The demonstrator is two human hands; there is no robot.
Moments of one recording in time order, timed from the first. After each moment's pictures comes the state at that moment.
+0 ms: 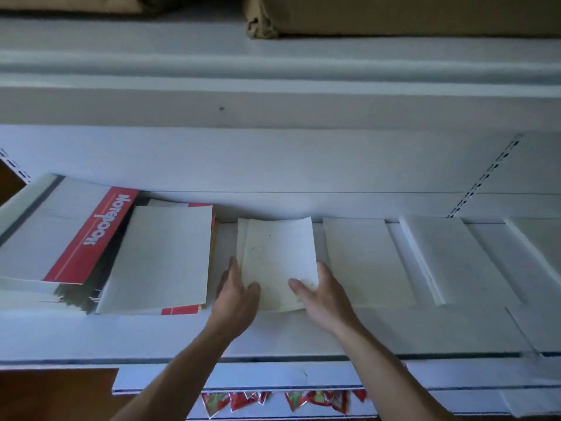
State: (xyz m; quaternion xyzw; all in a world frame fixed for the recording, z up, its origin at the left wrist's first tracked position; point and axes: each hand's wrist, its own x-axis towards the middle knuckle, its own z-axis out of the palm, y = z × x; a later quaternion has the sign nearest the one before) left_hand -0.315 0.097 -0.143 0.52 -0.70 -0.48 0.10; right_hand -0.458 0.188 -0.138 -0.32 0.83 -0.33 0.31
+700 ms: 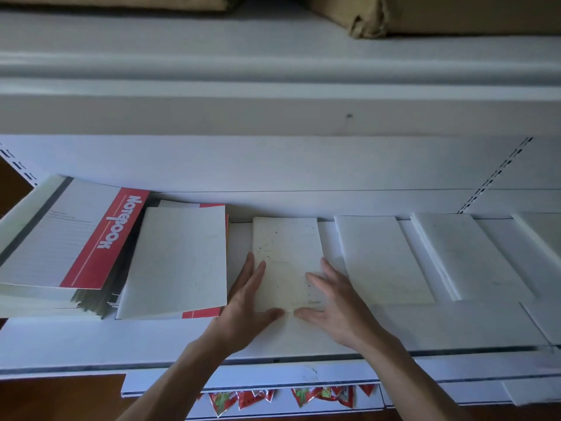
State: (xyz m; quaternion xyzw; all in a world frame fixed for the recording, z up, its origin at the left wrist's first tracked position) left_hand -0.278 0.074 -0.182 0.29 -0.86 -0.39 0.14; right_hand -0.447 0.199 -0.136 -0.51 0.81 -0.19 0.23
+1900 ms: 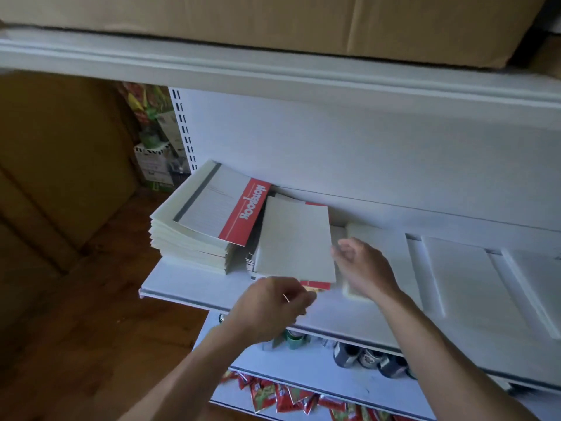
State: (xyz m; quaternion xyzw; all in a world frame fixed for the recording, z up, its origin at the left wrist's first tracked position) left_hand -0.133 0.081 -0.090 0.40 -0.81 -0.40 0.13; right_hand -0.339 0.108 -0.087 -0.49 0.83 -0.24 0.16
